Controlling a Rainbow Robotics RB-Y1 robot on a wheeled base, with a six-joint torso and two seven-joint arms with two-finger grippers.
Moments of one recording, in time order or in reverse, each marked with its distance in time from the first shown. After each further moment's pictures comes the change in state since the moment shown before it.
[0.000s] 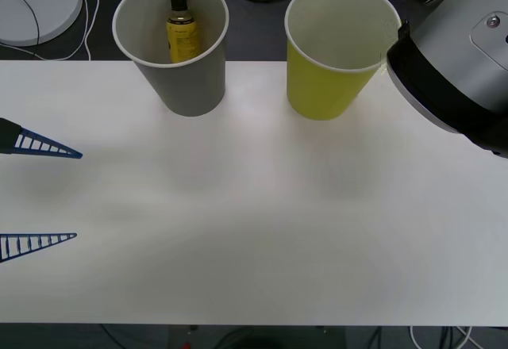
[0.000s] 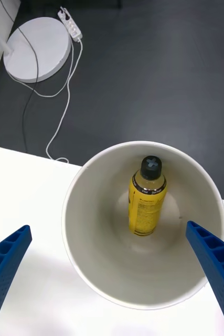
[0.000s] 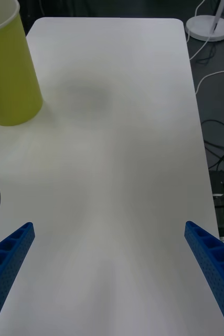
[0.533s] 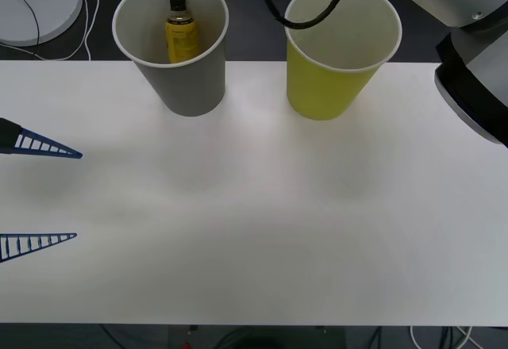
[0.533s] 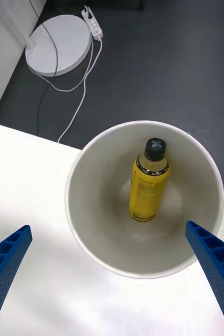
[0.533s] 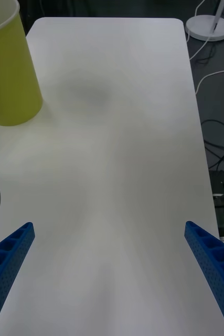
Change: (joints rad) right arm 0.151 -0.138 0.001 -0.378 -0.002 0.059 -0.048; left arm 0.000 0.000 0.000 0.000 0.000 0.000 0.000
